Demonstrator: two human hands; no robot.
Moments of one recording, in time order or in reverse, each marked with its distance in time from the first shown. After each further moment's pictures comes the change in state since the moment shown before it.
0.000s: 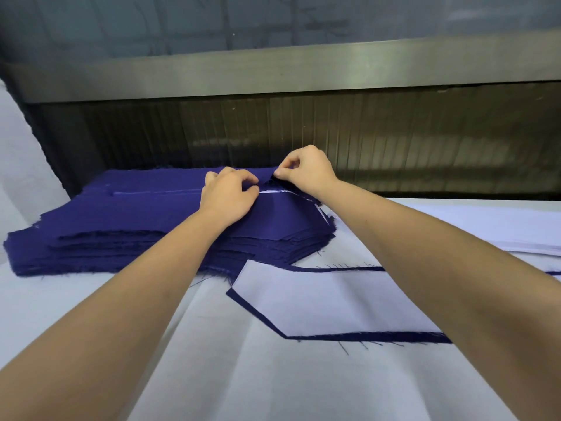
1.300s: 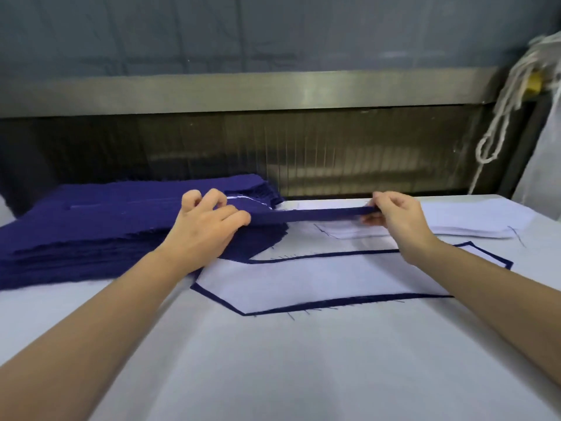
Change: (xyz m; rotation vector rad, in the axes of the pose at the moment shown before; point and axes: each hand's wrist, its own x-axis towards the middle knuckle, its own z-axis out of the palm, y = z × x) left_hand -0.082 0.027 -0.017 0.455 0.422 0.869; right_hand -0.158 0.087 -0.118 0.537 0.397 0.299
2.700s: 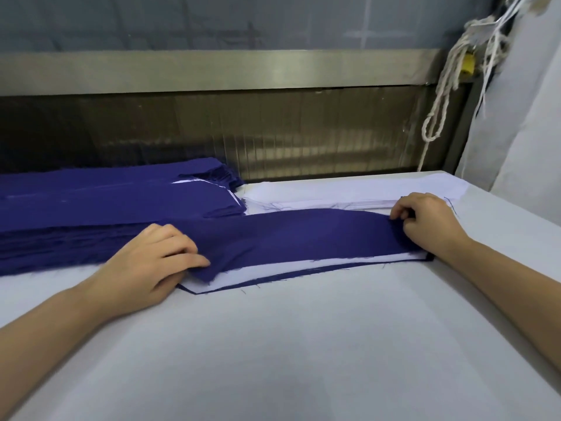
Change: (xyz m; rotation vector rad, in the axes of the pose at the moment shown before) left_hand -0.041 0.028 -0.033 -0.496 -0.164 0.198; right_hand -0.031 0.013 -0.119 -1.065 -0.019 -0.197
